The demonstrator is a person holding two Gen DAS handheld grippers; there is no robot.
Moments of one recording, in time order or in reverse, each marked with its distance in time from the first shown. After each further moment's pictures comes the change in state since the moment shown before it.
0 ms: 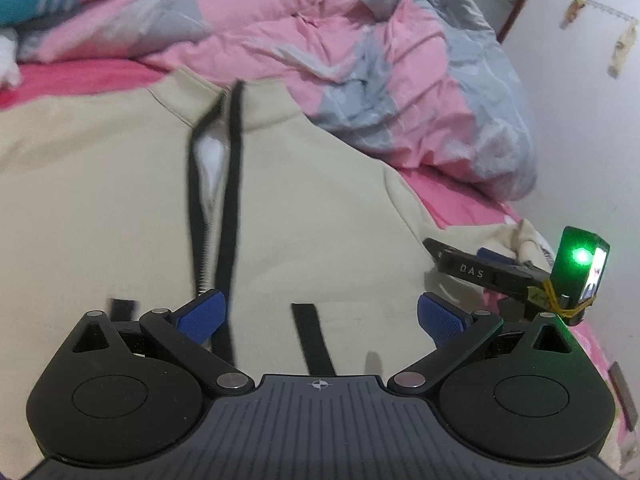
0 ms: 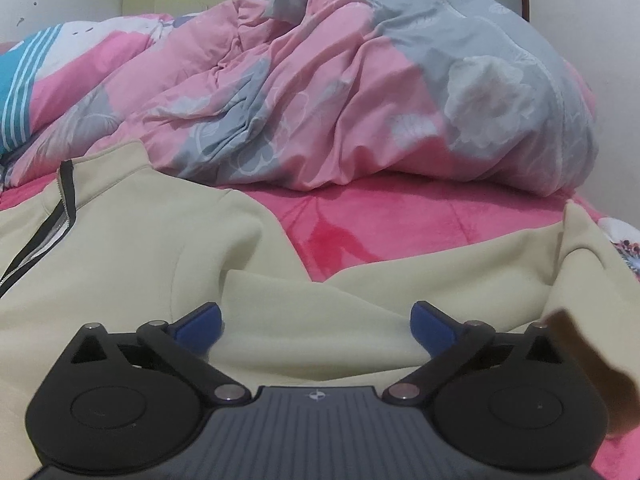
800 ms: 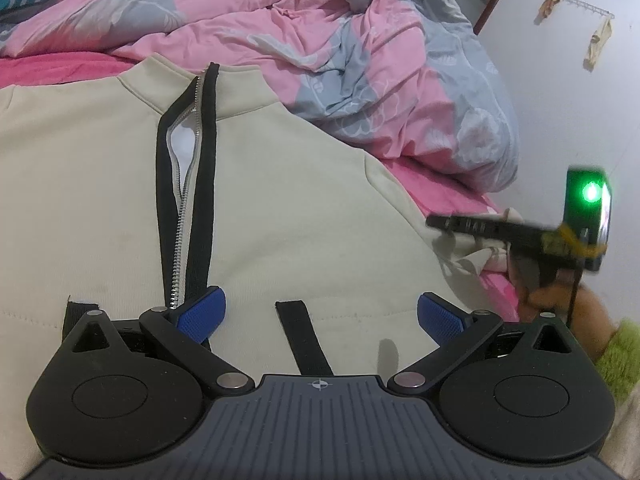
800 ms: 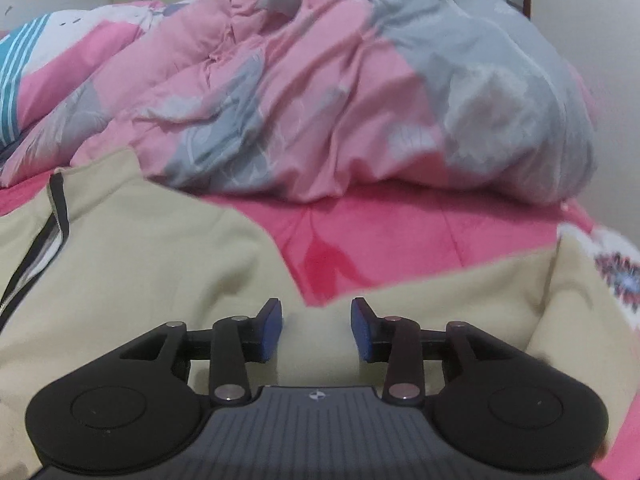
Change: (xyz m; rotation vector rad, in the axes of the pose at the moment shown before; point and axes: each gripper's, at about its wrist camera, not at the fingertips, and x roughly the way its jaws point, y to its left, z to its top) left arm 0.033 0.012 -0.013 0.014 -0.004 -0.118; right arm 0.003 0.001 0.021 0.003 0.065 -0.024
